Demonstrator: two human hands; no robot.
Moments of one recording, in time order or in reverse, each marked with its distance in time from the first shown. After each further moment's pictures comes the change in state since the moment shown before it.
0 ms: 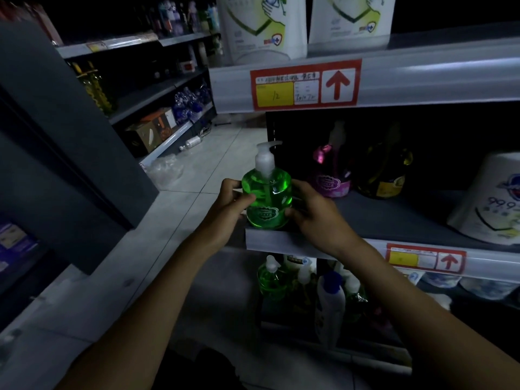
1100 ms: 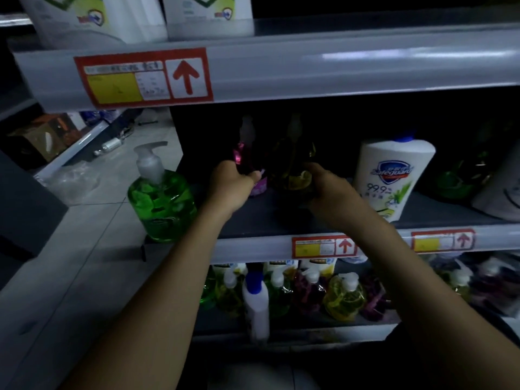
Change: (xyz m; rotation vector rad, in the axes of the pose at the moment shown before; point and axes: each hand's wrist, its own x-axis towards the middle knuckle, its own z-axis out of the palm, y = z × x) left_hand 0.088 0.040 0.162 0.206 0.105 0.003; right_hand -0.038 0.044 -0.140 -0.464 0.111 0.330
